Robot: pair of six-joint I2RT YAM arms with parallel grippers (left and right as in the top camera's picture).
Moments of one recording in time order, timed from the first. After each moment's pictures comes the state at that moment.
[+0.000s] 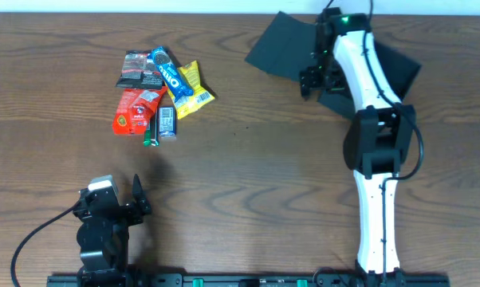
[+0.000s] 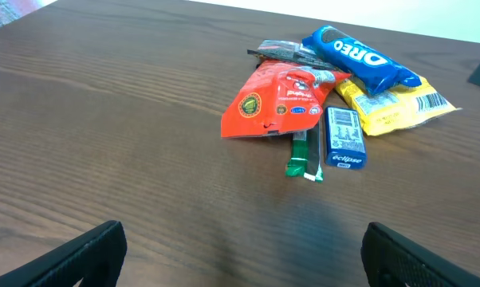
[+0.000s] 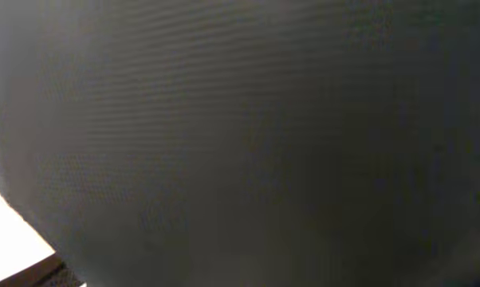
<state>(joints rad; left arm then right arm) 0.09 0.01 0.14 -0.51 -0.09 -0.10 0.15 2.58 2.41 -1.49 0.03 0.14</state>
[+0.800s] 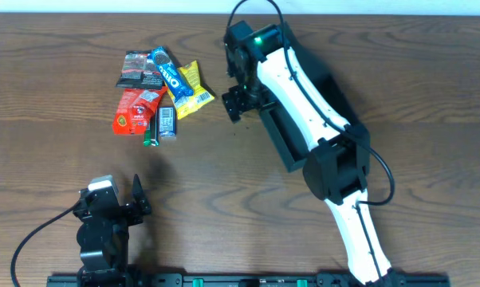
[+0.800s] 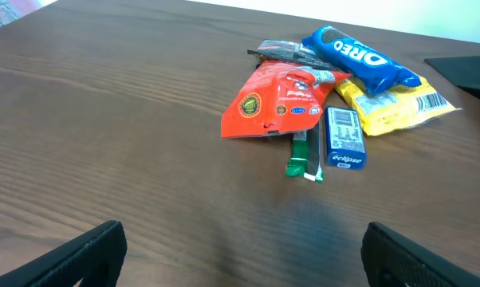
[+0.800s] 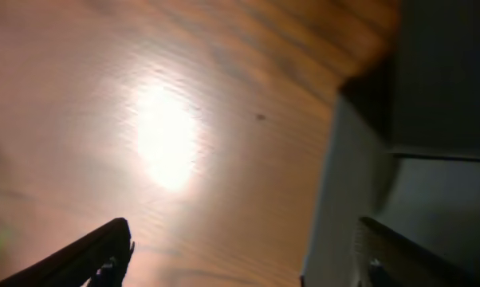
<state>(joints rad) 0.09 0.01 0.14 -0.51 -0.09 -0.10 0.54 2.44 2.41 -1.54 -0.11 0.14</state>
